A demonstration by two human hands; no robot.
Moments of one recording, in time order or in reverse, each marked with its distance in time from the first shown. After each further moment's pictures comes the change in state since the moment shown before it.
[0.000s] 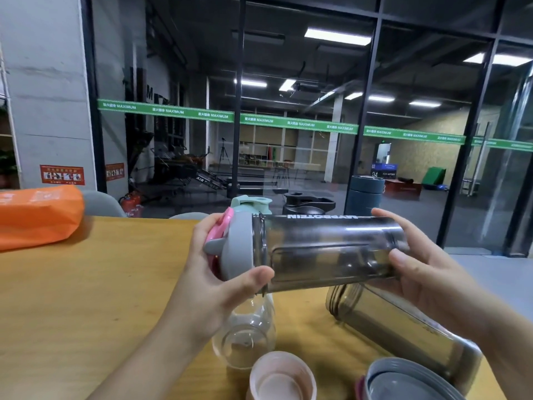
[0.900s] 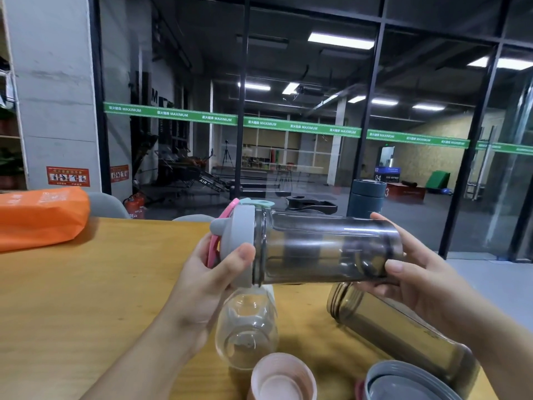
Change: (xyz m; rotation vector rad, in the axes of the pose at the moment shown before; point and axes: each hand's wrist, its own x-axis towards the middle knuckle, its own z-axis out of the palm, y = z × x) left_hand 0.003 0.000 -0.004 -0.211 -0.008 -0.177; right_hand 0.002 0.004 -0.001 0.034 0.031 0.049
